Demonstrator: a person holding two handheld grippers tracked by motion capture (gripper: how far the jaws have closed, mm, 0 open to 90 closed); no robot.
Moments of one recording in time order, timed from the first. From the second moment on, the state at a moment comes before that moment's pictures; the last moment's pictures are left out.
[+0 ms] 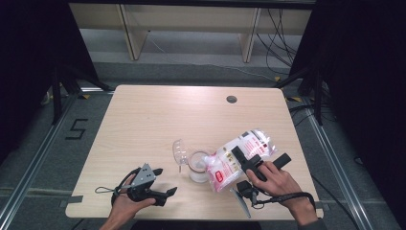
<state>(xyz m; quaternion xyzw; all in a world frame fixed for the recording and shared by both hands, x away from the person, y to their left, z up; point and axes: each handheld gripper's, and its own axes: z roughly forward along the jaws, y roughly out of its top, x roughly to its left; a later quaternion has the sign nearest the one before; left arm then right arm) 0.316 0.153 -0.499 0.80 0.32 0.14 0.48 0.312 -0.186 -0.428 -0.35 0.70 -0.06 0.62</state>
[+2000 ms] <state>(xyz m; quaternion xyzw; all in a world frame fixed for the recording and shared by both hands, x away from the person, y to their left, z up) 0.316 0.155 -0.498 0.81 0.32 0.13 0.48 0.312 -0.186 -0.428 -0.34 0.71 -0.05 0.62</state>
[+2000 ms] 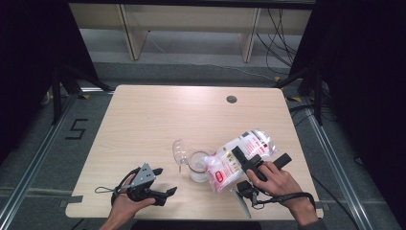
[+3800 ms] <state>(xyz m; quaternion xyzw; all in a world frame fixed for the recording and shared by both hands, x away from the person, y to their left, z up) 0.317 0.156 -0.497 0.81 0.31 0.14 0.48 0.310 -0.187 -0.425 -0.34 0.71 -0.05 0.62</state>
